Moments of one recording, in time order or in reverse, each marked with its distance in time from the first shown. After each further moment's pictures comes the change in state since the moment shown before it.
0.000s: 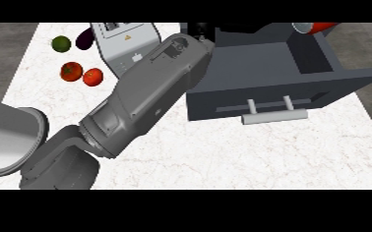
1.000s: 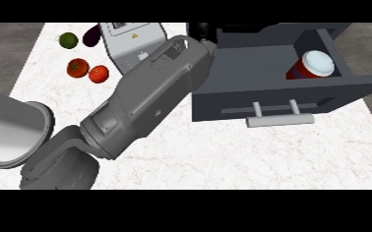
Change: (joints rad) left arm 0.006 0.000 -0.023 -0.023 0.123 0.006 -0.148; right arm -0.131 -0.073 0.030 -0.076 0.279 0.073 -0.180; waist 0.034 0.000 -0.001
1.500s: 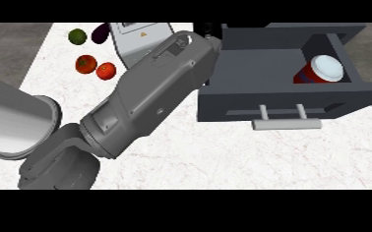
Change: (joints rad) left arm -0.031 0.000 0.004 -0.009 0.028 0.016 -0.017; right arm -0.159 0.006 0.247 0.027 0.485 -0.038 -0.067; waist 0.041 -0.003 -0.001
